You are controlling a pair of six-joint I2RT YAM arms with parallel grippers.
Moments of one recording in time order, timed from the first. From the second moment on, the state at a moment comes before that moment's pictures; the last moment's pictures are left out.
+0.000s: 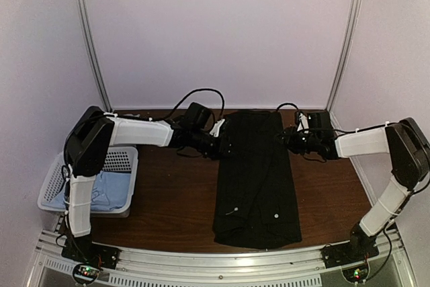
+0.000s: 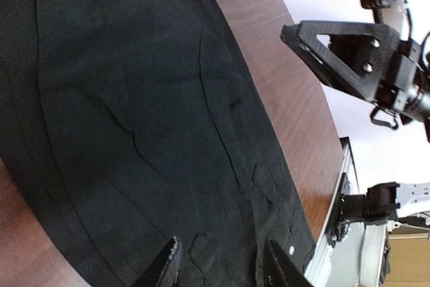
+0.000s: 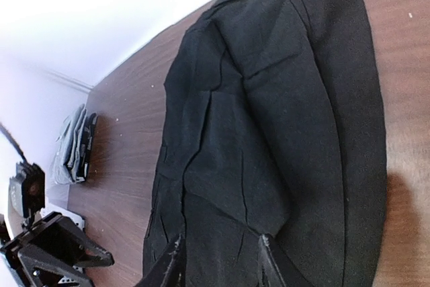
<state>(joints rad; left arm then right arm) -0.77 2.10 1.48 -0.07 0.58 -0.60 0.31 1.62 0.80 0.27 -0.30 0.71</state>
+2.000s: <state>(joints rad) -0.63 2.52 2.00 -0.26 0.37 -0.52 0.32 1.95 1.28 0.11 -0.40 0.58</state>
